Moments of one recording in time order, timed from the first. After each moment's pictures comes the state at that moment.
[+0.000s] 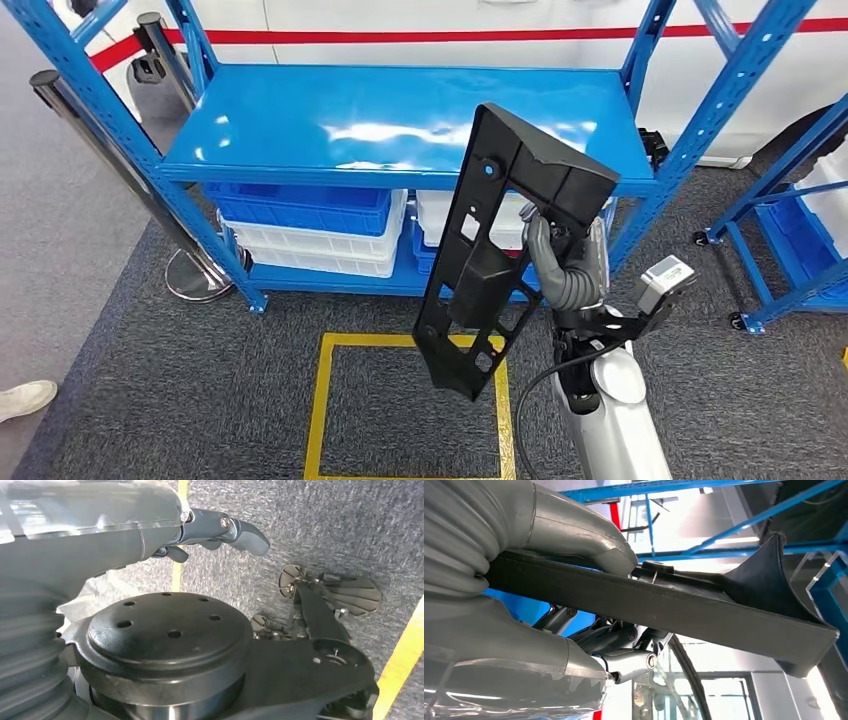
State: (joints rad) left arm -0.12 -0.21 1.32 -0.21 -1.02 0.08 0.08; right arm -0.24 0.11 0.13 -1.54 -0.07 0.10 -0.48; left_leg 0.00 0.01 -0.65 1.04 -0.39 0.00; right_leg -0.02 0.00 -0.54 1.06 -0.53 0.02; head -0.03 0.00
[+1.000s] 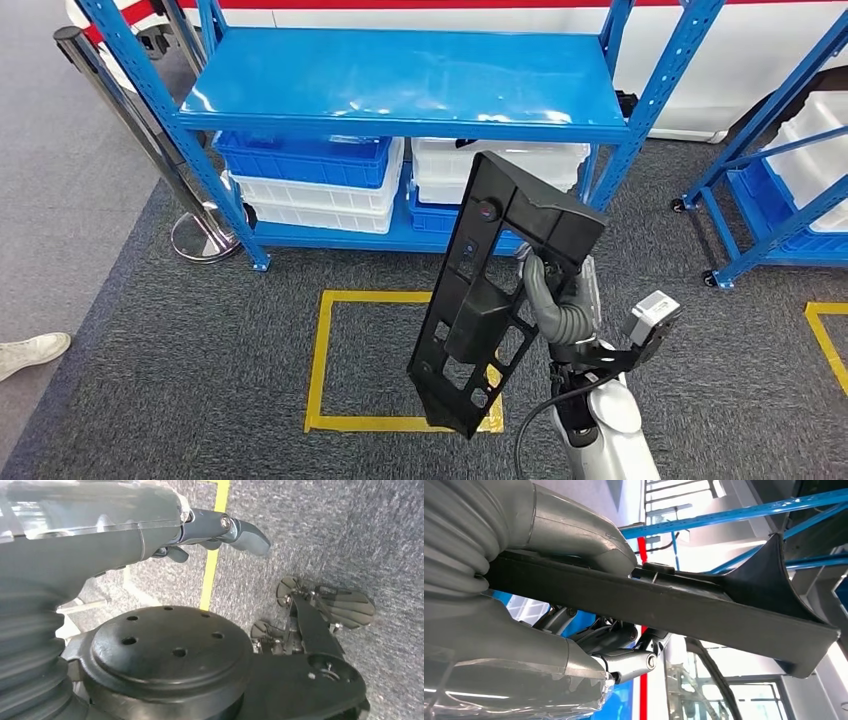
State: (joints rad) left arm -0.11 -0.21 1.31 -0.21 -1.00 0.11 0.06; right arm -0.15 0.09 0.13 -1.51 -0.11 0.13 -0.52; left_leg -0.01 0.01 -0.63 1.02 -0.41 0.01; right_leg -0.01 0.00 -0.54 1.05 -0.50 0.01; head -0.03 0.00
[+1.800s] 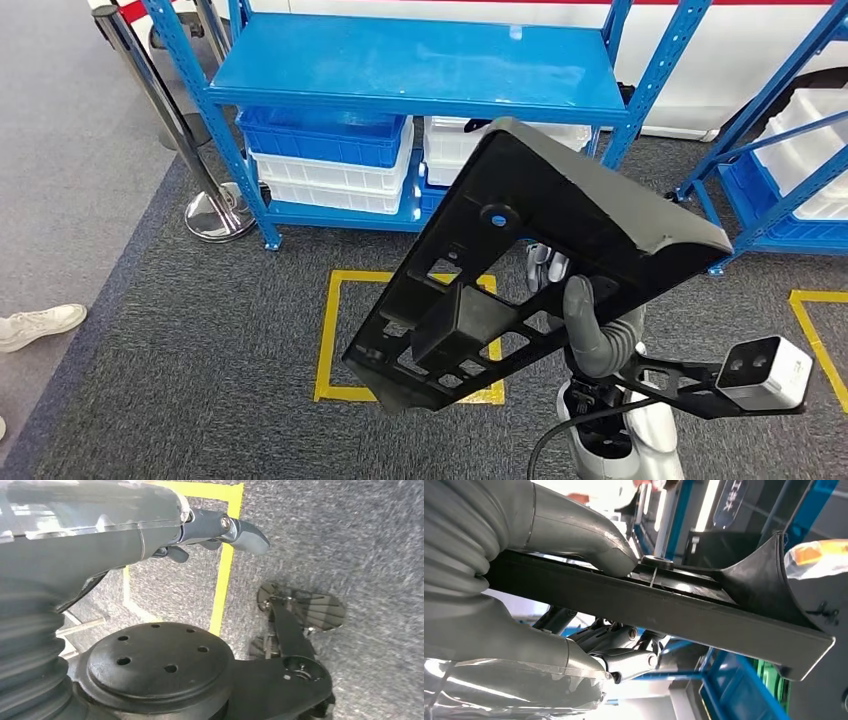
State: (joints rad) left arm -0.12 -0.17 1.30 -0.21 -1.03 0.09 0.04; right arm -0.14 0.09 0.21 -1.85 -0.28 0.38 -0.53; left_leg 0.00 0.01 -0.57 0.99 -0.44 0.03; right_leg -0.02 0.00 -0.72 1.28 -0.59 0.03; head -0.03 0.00
